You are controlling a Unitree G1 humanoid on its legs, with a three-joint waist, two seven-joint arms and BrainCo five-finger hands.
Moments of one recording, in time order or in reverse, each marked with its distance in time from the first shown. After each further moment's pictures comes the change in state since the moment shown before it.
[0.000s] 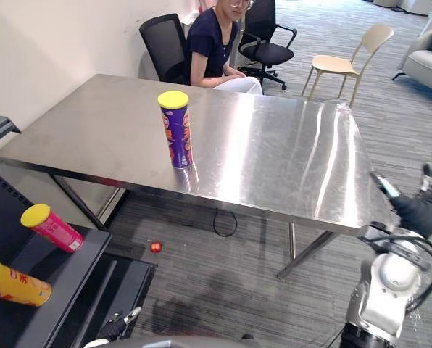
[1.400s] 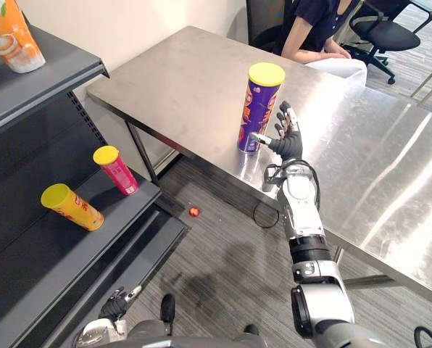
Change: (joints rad) left arm -0.053 0.014 -0.046 -0.068 -0.077 -0.010 0.022; right arm -0.571 -0.067 0.487 0.609 0.073 0.087 0.008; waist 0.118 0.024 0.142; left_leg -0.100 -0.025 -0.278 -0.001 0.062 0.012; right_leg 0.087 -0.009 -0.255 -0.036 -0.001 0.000
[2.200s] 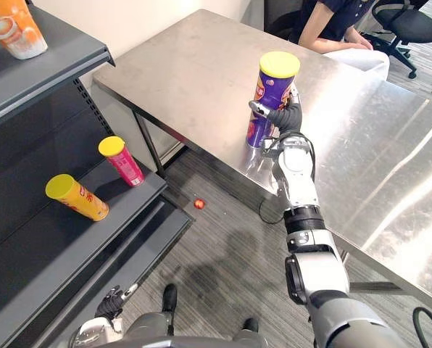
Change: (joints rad) left arm 0.005 0.027 -0.020 -0.010 -0.019 0.000 0.008; right arm -0.220 -0.004 -0.001 0.151 0.020 0.010 -0.040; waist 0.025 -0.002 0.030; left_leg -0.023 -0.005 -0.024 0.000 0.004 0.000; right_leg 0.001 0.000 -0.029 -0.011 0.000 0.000
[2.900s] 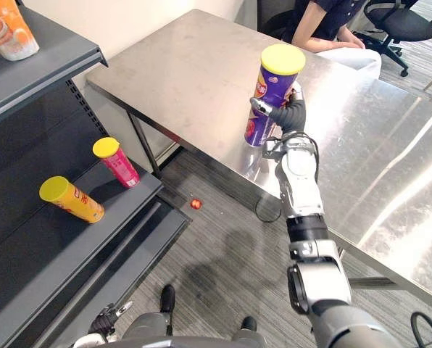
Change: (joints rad) left arm 0.066 0.008 -0.007 0.010 0.011 0.017 0.020; right arm 0.169 -0.014 -0.031 -0.343 -0.001 0.027 0.009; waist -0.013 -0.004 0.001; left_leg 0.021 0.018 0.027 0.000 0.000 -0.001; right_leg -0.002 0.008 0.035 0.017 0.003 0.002
